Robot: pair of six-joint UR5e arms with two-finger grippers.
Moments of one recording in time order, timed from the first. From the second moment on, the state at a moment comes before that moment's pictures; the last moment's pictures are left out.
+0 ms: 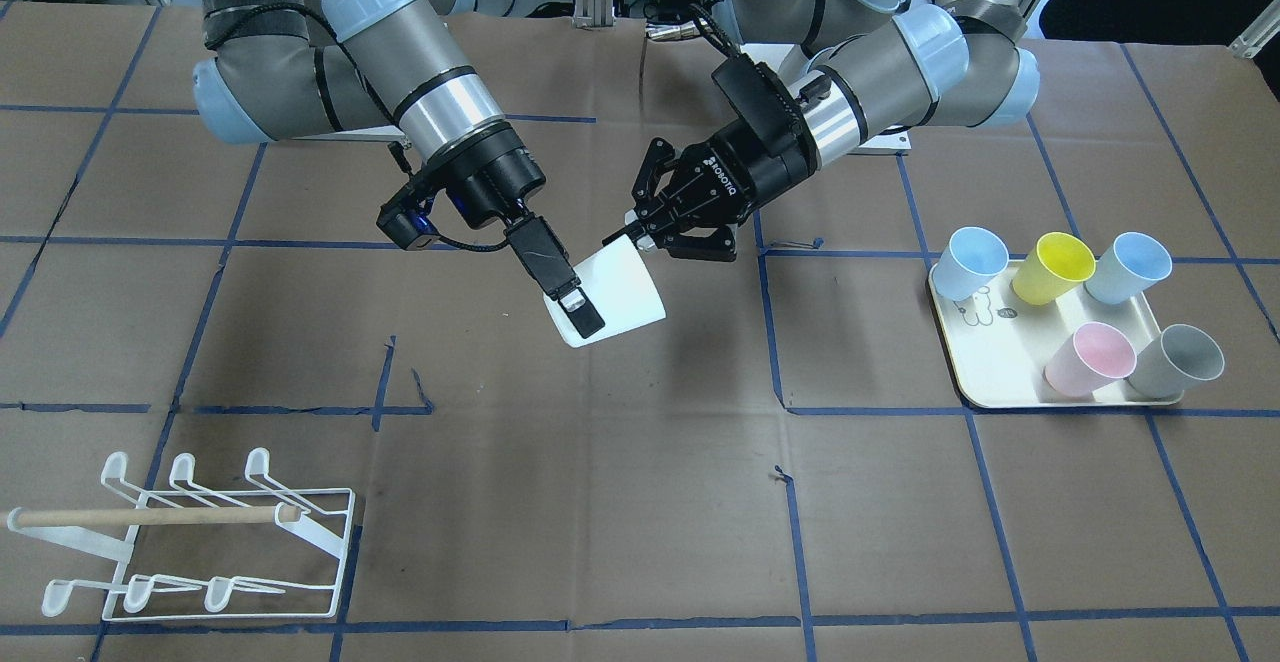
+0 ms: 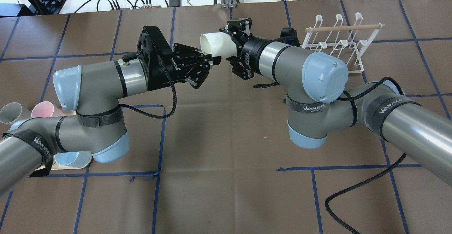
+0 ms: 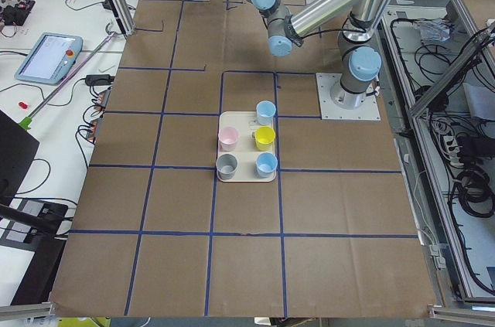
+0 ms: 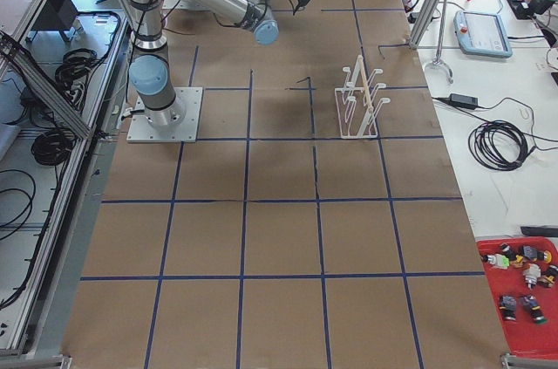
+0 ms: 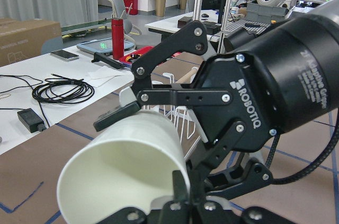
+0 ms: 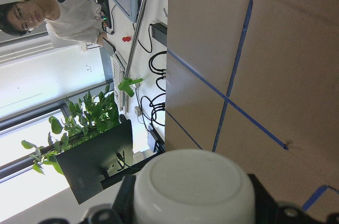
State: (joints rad) left arm -1.54 -1.69 -2.20 0.01 0.56 0.57; right arm 1.79 -1.36 2.05 -3.30 -1.15 1.67
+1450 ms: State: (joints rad) left arm -1.34 -1.61 -2.17 -0.14 0.97 0.42; right arm 1.65 -1.34 1.98 -3.28 -1.20 1.26
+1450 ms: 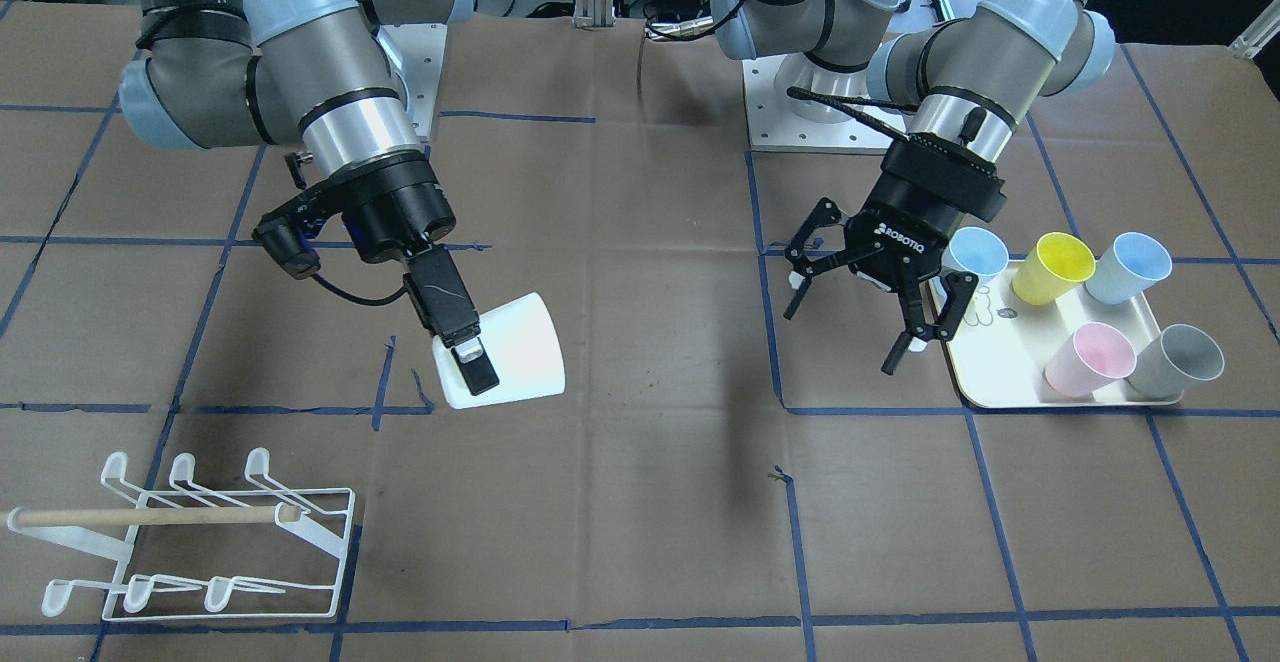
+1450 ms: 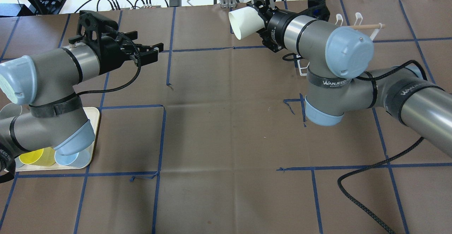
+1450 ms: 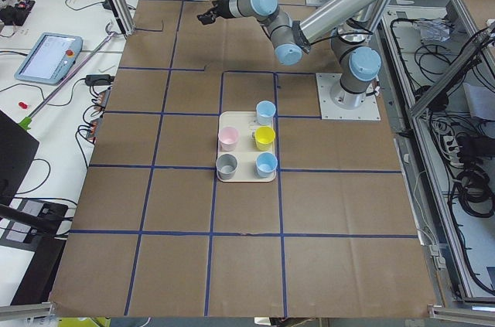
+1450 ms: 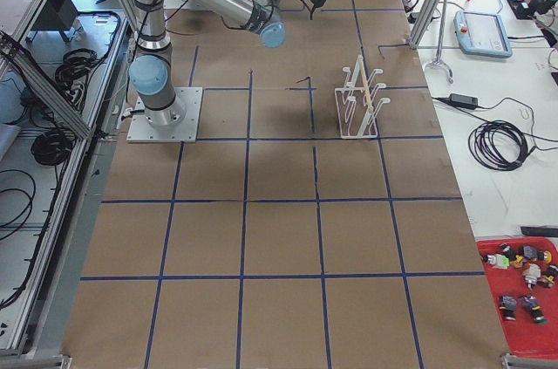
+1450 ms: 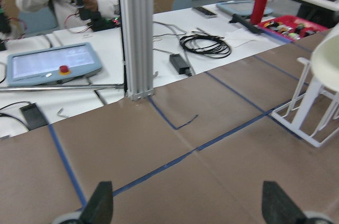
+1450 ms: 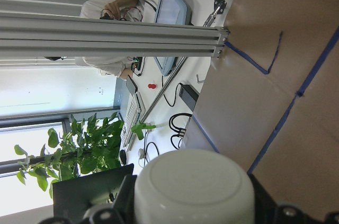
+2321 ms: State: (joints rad) left arm -1.44 -1.57 -1.69 -1.23 1.47 0.06; right arm 1.50 -1.23 1.85 -3.29 -1.32 0.26
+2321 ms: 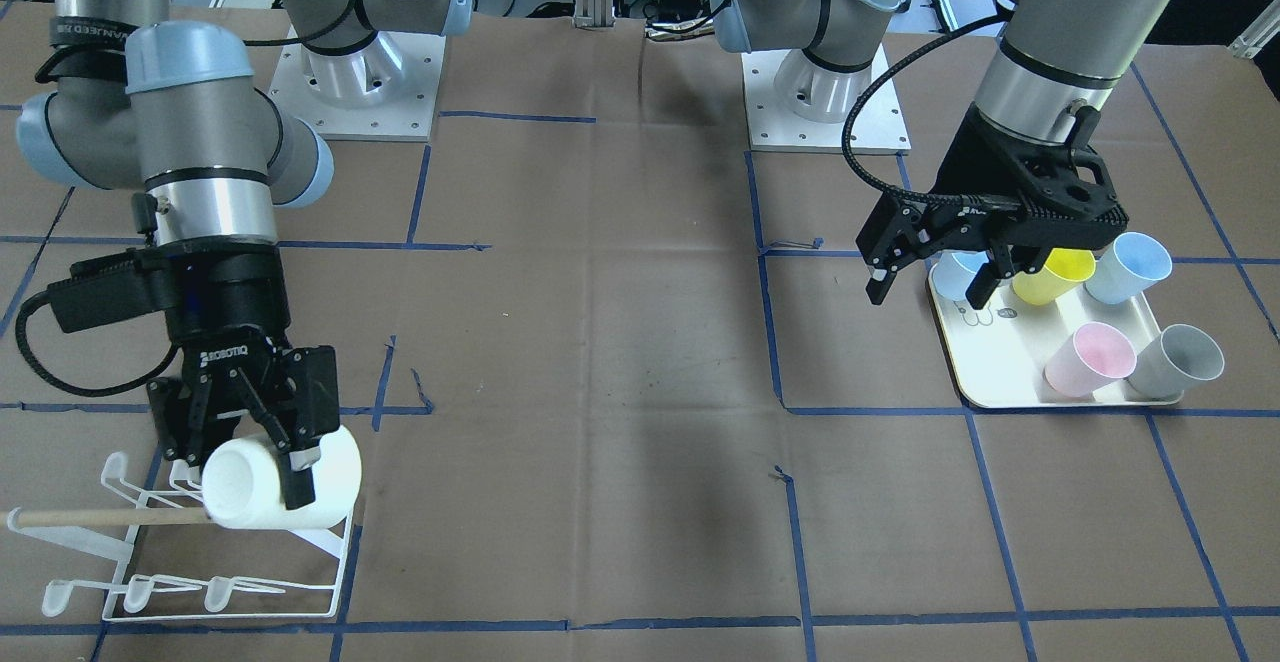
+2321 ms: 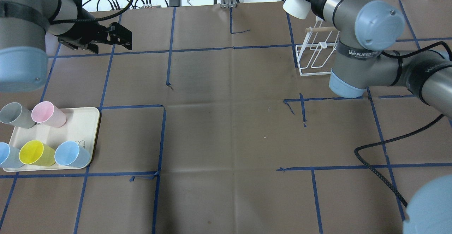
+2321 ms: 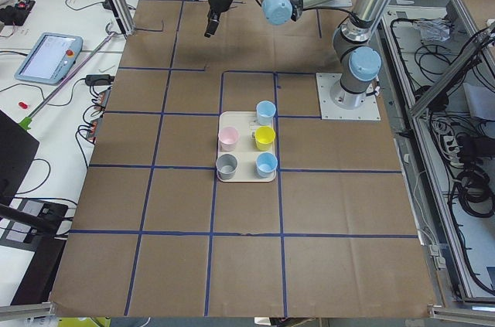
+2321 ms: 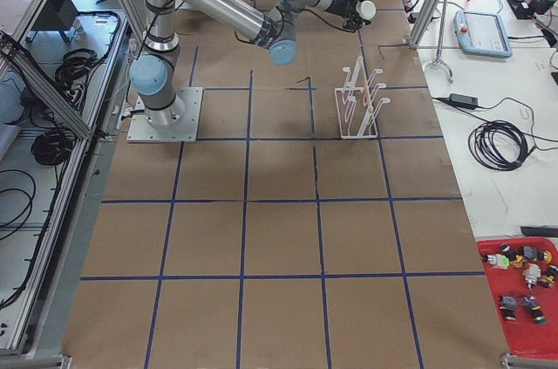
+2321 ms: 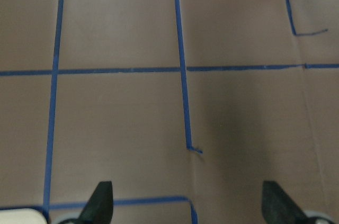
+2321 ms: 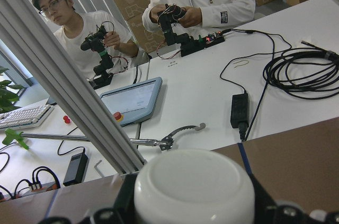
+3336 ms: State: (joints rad) left arm -1.47 -1.53 -1.65 -1.46 1.62 -0.01; right arm 1.40 -1.03 1.74 -3.39 -1.31 -0.06
